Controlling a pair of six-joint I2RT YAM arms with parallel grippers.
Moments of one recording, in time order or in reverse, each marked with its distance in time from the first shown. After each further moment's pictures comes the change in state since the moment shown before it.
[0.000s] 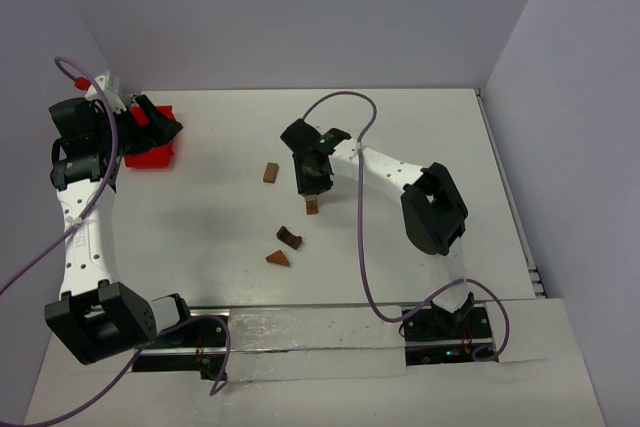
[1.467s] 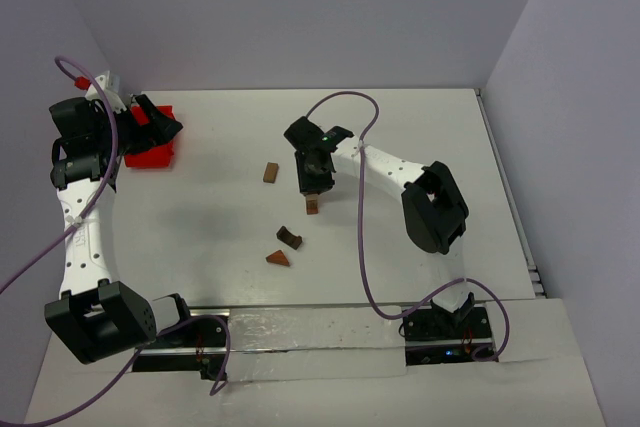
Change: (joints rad) left arm 0.000 0.003 0.000 0.006 0.001 0.000; right arm -0.022 0.006 0.000 0.000 -0.035 -0.004
